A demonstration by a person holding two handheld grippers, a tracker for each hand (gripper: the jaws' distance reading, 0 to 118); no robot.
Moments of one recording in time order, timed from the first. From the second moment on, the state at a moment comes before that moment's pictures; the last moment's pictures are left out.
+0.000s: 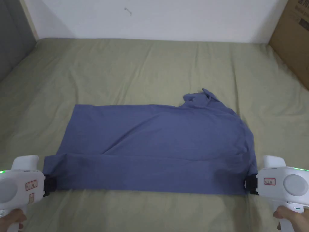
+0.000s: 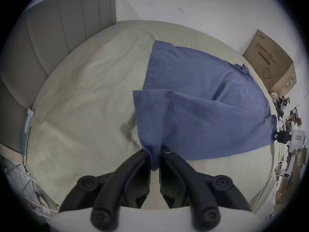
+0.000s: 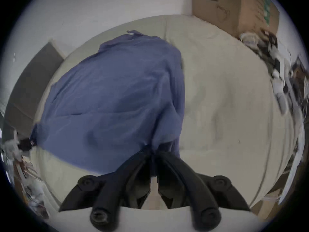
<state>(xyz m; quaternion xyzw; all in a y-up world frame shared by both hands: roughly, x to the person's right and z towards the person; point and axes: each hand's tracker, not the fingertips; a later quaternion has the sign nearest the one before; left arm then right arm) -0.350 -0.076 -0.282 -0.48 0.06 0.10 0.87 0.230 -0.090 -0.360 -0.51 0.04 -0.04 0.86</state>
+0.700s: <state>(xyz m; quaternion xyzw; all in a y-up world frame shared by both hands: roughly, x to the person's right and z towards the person) -0.336 -0.085 -0.209 -0.49 0.07 0.06 0.87 0.269 -0.089 -0.298 -0.51 0.01 -0.07 0.86</state>
